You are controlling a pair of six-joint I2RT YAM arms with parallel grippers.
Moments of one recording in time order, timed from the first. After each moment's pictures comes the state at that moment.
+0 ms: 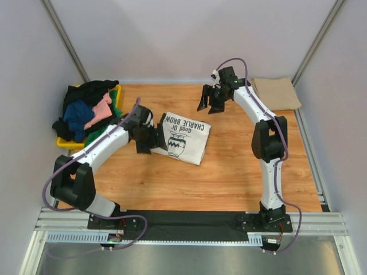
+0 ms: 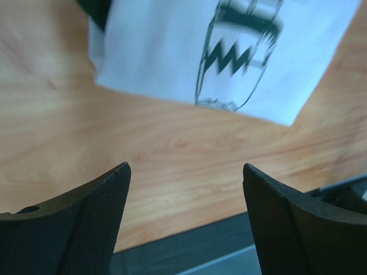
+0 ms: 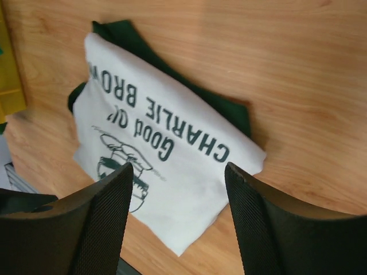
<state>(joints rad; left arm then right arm) -0.37 1.48 1.19 -0.78 0.19 -0.53 0.29 2.18 2.02 -0.82 -0.44 0.39</state>
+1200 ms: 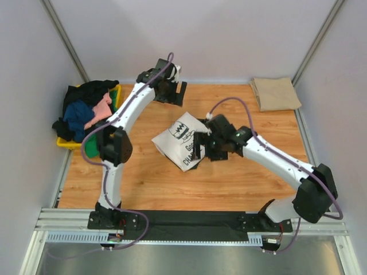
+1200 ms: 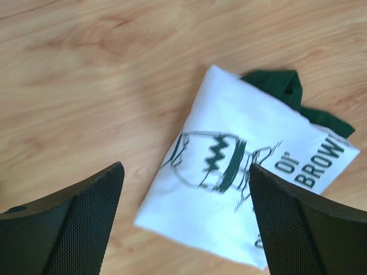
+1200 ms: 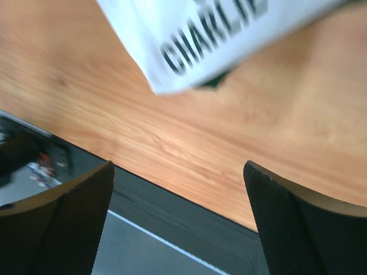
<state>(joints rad) -0.44 2.22 2.24 -0.95 0.06 -0.15 0.75 1.42 1.07 -0.72 -0.15 0.68</state>
